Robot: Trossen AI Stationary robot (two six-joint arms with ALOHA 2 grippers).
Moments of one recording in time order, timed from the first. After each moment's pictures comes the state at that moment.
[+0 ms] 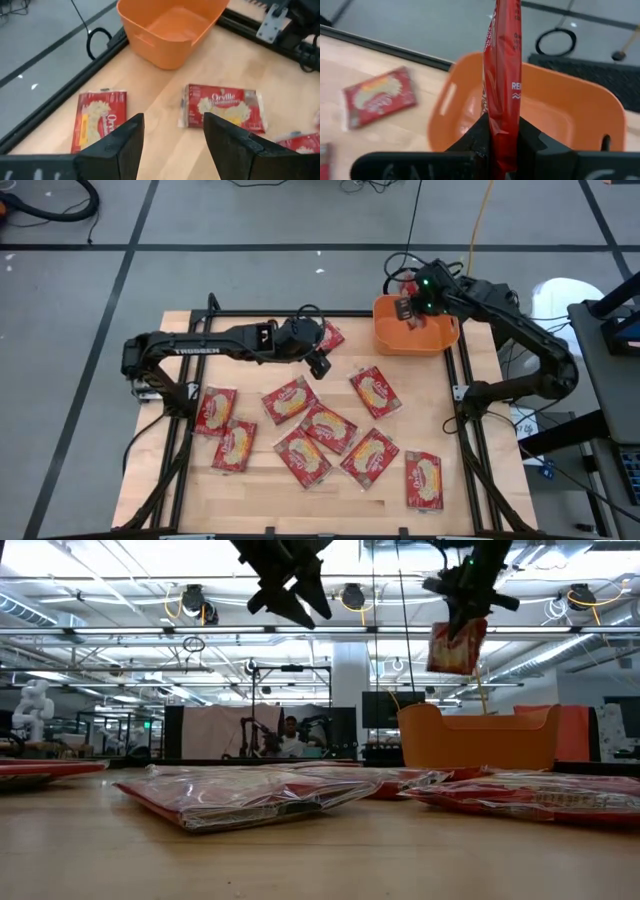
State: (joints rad) left arm 0.16 1.62 1.46 -0.55 -0.28 -0.33; right arm -0.71 1.25 1.34 -1.04 0.29 0.48
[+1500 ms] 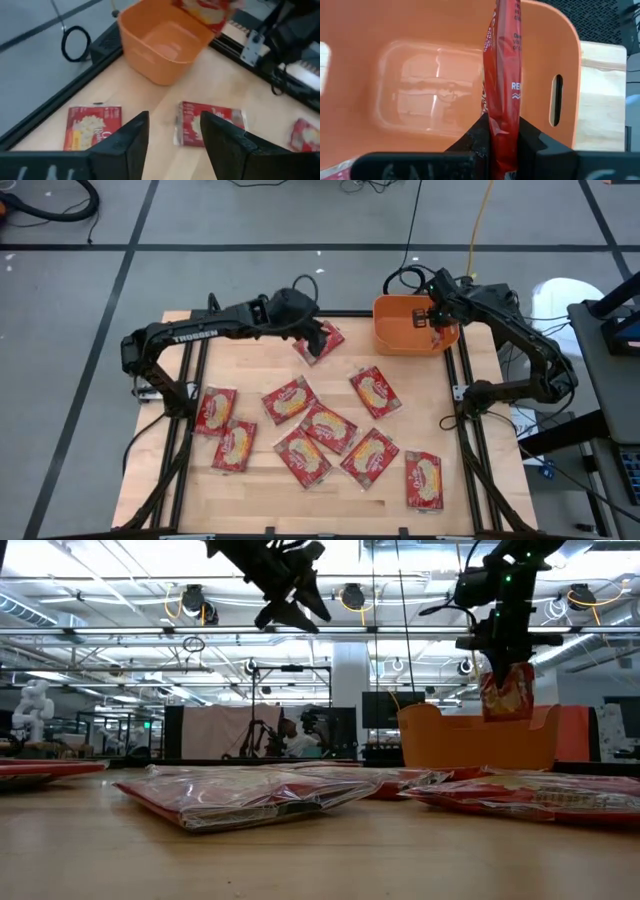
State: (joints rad) left arm 0.36 1.62 1.46 -0.46 0.01 -0.30; right arm -0.96 1.24 1.09 -1.06 0.26 0.47
